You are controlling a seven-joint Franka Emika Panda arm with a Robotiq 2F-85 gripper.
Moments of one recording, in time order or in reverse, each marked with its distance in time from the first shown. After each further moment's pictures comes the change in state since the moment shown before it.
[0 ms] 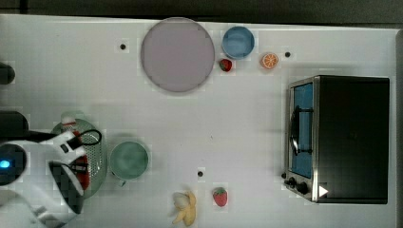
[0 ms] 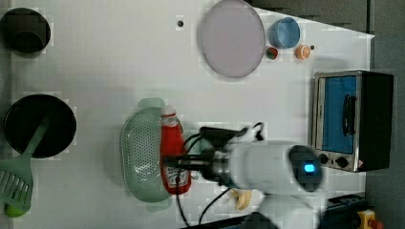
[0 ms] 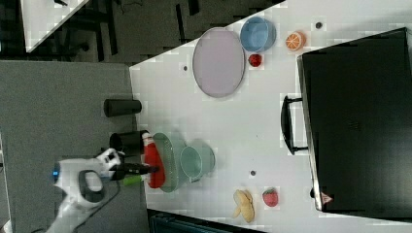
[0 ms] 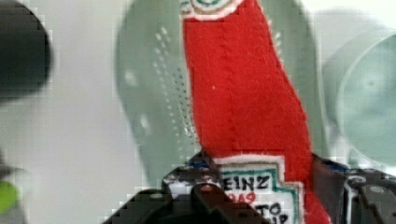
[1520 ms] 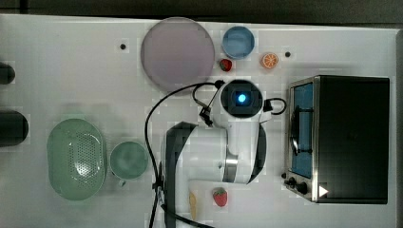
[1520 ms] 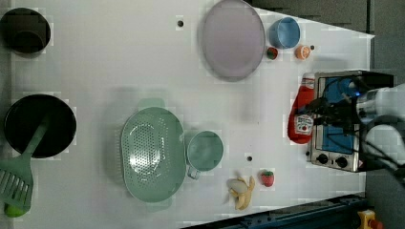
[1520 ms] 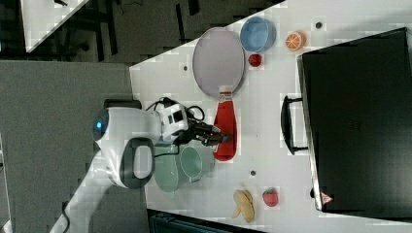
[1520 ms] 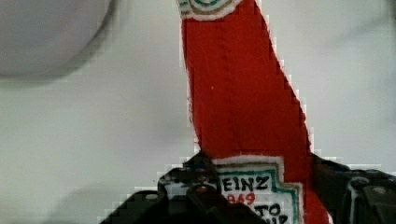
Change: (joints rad) arm -0.192 -0.093 -0.619 -0.055 -0.124 -0.115 -0.378
